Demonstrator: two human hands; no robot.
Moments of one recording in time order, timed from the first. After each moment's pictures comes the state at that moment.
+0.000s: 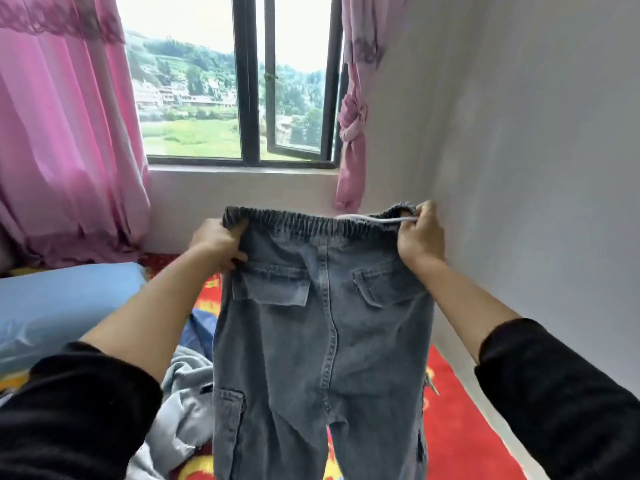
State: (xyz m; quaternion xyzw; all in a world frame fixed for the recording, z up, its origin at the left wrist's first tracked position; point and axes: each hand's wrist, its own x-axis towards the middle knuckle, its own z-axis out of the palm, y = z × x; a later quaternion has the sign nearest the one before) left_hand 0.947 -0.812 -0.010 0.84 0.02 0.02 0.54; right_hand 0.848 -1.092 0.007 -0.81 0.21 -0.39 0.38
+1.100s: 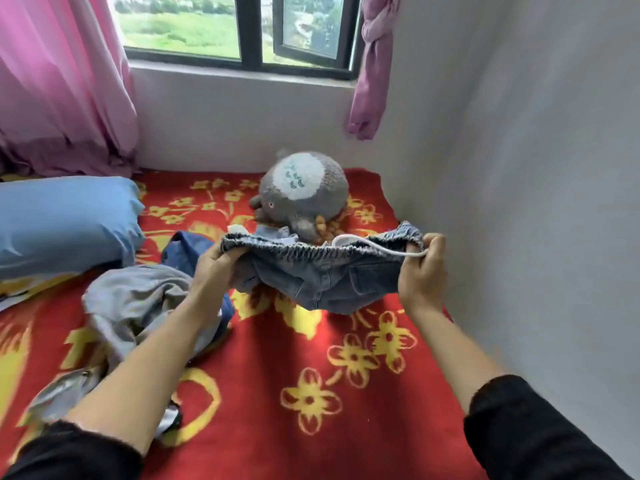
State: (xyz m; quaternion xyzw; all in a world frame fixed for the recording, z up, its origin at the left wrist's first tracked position) left_hand 0.895 -0.858 -0.165 0.68 0.03 -0.03 0.73; right_hand 0.836 -1.137 -0.161 -0.80 0.19 -0.39 0.42
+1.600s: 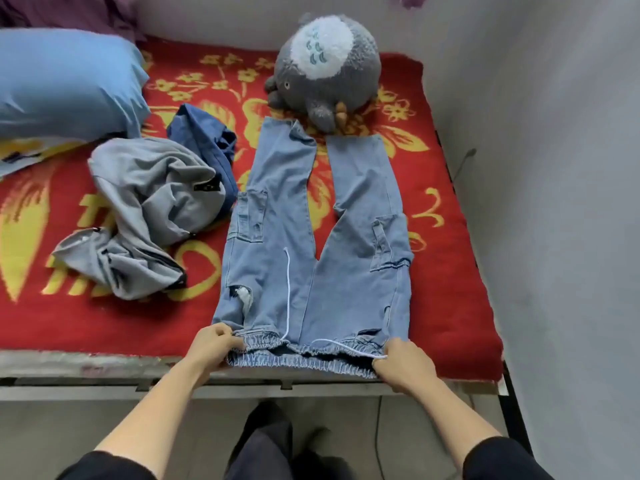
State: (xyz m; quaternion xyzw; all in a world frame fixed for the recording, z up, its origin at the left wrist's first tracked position) left_hand 0.669 -0.838 -0.413 0.78 0.27 -0.28 0.49; right_hand 0.619 -1.162 -0.369 -0.92 0.16 0.32 0.13
